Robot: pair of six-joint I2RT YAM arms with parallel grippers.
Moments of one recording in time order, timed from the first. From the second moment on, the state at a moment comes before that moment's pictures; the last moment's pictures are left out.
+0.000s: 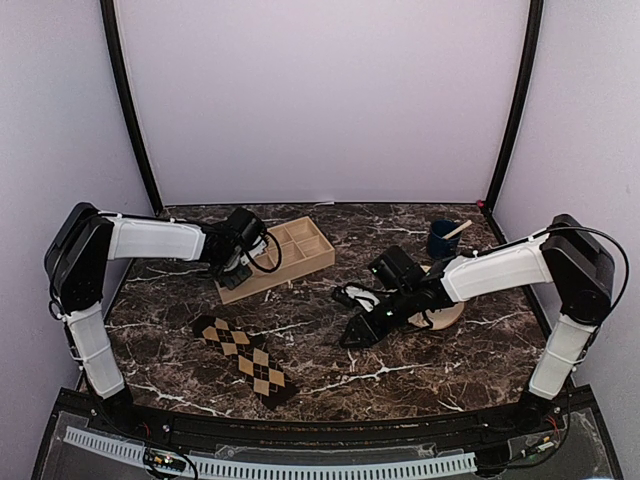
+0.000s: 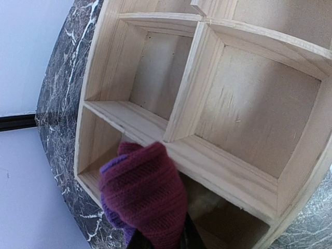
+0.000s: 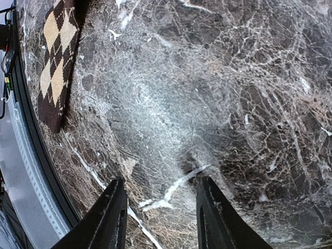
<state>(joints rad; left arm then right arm) -0.60 1.84 1.21 -0.49 -0.55 0.31 0.85 1.76 0.96 -0.21 -0.47 0.19</state>
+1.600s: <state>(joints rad) -0.41 1.91 1.29 -0.60 -0.02 0.13 0.85 1.76 0.96 -0.22 -0.47 0.21</state>
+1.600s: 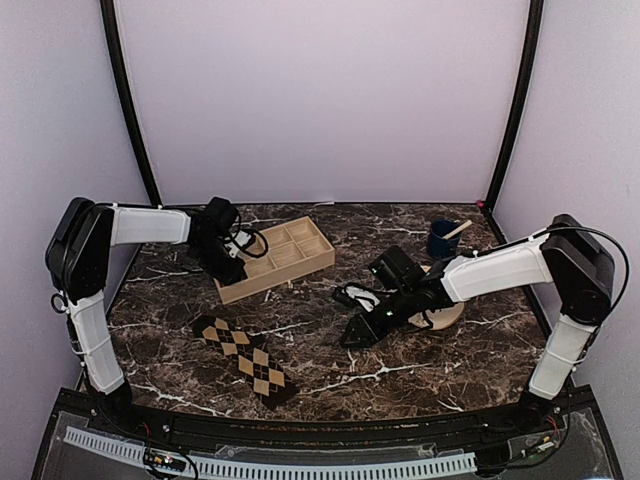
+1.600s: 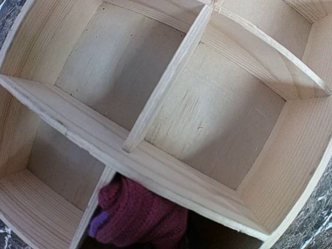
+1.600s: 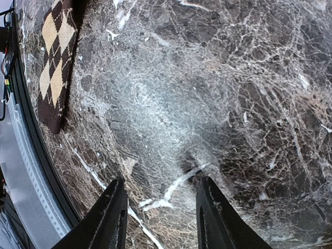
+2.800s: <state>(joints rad) -0.37 1.83 1.32 -0.73 0.07 0.04 0.87 1.76 0.97 -0.24 -0.42 0.21</state>
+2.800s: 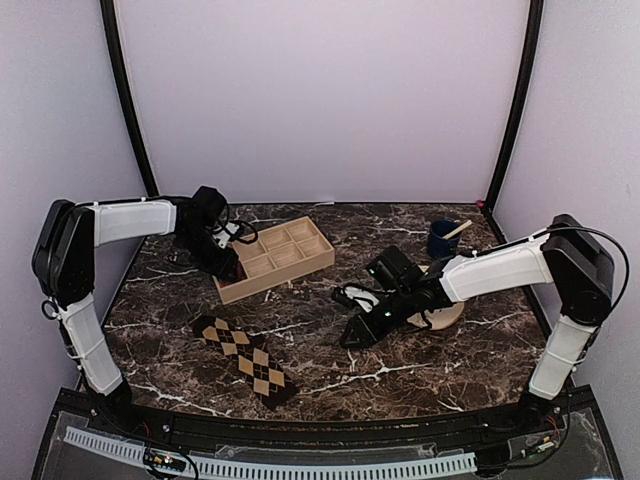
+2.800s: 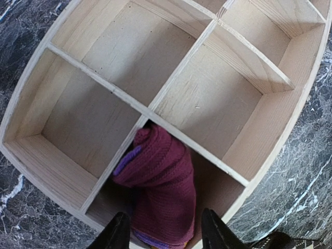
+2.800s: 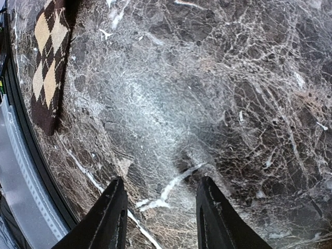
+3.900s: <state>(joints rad) -0.52 1.15 0.68 -0.41 -0.05 -0.35 1.18 1.89 1.24 -0.27 -0.26 0.16</state>
